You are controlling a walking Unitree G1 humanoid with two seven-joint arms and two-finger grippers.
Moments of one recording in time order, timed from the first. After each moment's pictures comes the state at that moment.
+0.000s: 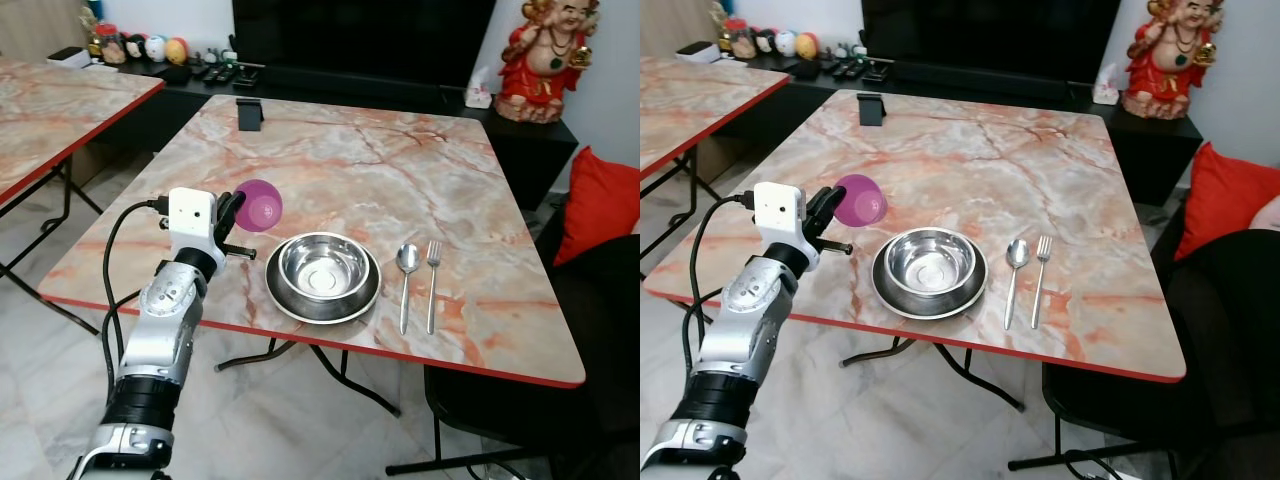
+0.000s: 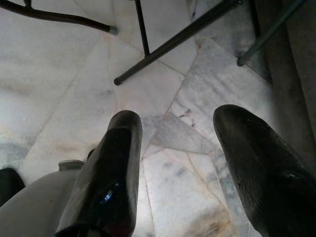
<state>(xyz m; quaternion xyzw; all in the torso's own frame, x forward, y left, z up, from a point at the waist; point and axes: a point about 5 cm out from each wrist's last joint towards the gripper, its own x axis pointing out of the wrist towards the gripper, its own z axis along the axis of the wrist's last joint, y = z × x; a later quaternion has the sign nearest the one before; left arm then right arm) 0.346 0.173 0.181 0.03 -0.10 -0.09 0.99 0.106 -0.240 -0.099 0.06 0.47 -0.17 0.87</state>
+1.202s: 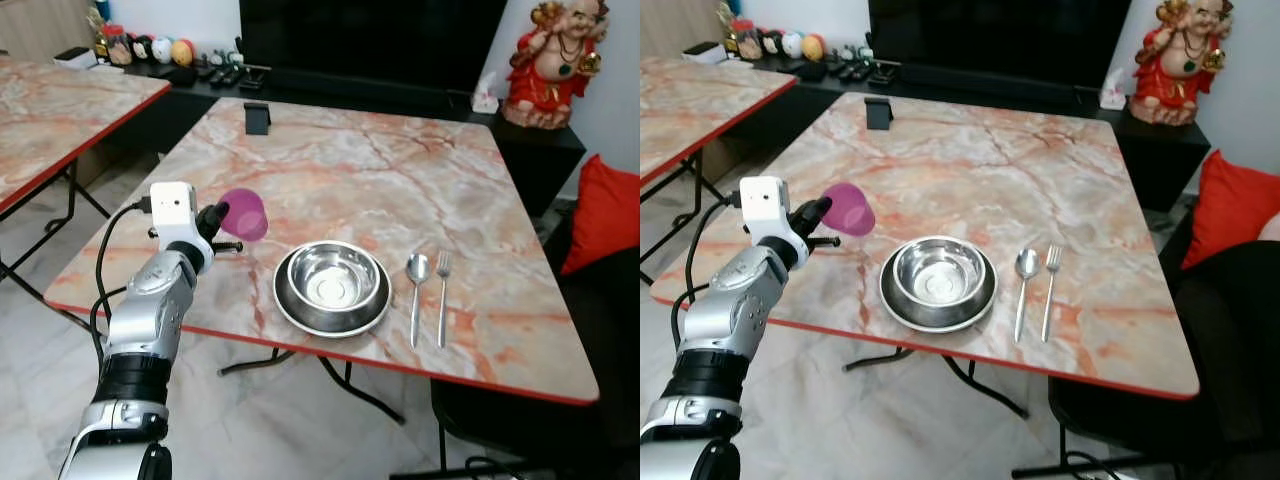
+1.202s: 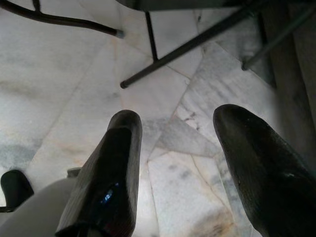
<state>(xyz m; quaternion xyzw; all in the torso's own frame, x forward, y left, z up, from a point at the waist) 0.361 0.183 0.178 -0.06 0.01 -0.06 1.00 0.105 -0.238 -0.100 0.06 0.47 -0.17 0.86</state>
